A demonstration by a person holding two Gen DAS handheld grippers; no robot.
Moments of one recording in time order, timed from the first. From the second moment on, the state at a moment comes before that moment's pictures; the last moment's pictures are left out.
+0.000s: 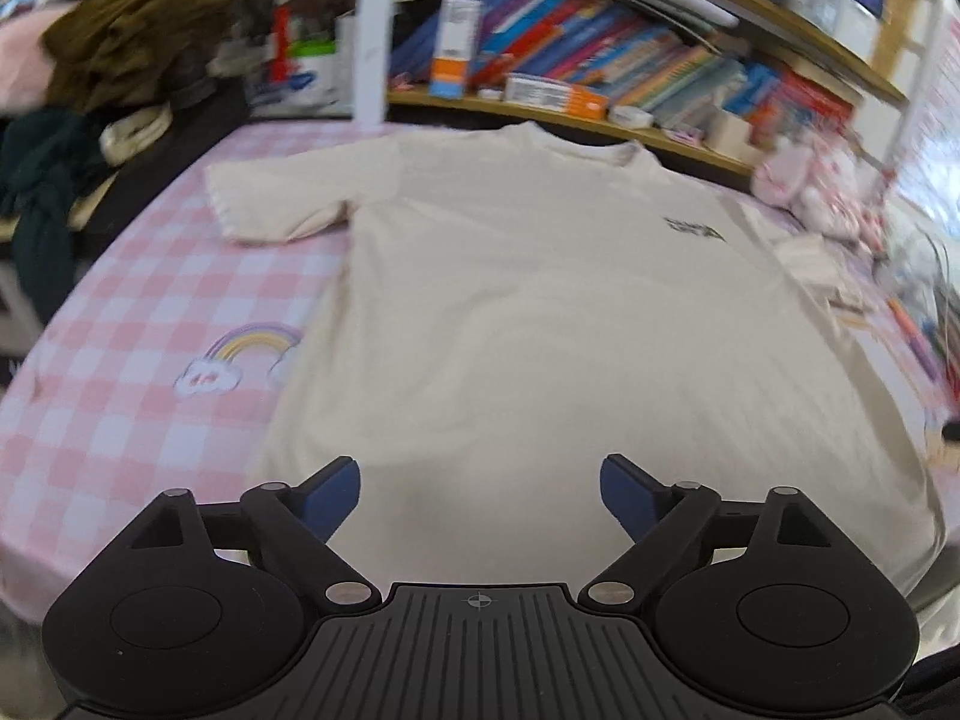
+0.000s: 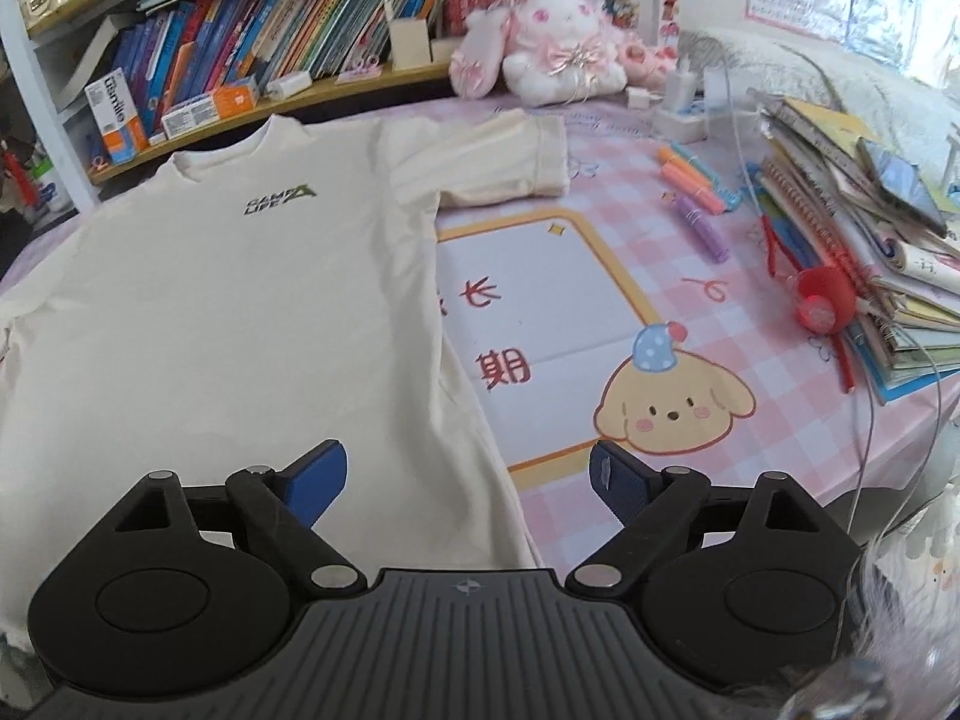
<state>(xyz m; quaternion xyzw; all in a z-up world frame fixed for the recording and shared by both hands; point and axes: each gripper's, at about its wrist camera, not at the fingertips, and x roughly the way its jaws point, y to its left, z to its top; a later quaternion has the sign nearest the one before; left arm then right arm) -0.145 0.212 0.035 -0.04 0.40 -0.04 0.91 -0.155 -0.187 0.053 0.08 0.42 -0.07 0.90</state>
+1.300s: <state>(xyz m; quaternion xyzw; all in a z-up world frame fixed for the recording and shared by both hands) -0.086 0.047 0.023 0.01 0.41 0.06 0.91 -0.032 -0.298 0.038 0.13 0.43 0.02 0.90</state>
